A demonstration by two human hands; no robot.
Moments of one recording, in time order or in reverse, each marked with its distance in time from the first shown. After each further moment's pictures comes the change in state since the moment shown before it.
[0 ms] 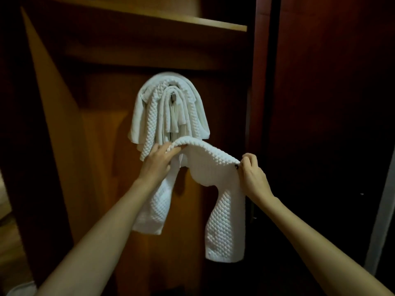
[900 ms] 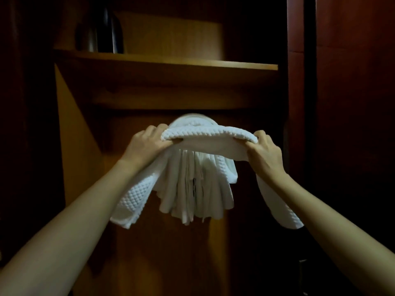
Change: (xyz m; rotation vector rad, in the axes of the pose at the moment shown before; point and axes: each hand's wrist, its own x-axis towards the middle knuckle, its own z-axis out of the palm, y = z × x) left_hand 0.135 -0.129 -0.080 0.570 0.116 0.286; right_hand 0.217 -0.048 0.001 -0.087 0.330 -0.119
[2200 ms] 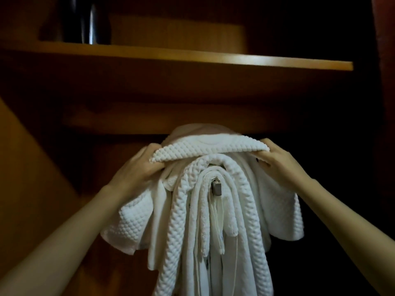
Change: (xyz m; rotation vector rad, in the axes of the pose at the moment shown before) left_hand 0.054 -0.087 0.177 -0.314 0.035 -0.053; right_hand 0.174 0.052 0.164 0.155 0.092 -0.553
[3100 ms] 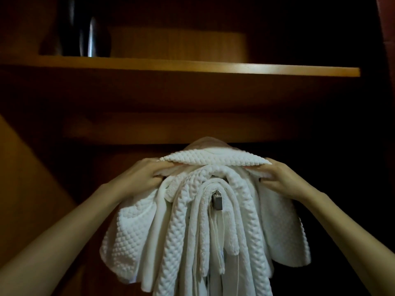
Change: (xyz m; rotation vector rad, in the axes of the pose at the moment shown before) left_hand 0.035 -0.021 0.000 -0.319 -0.305 -0.212; right_hand 0.000 0.004 0.002 0.487 -0.243 0.208
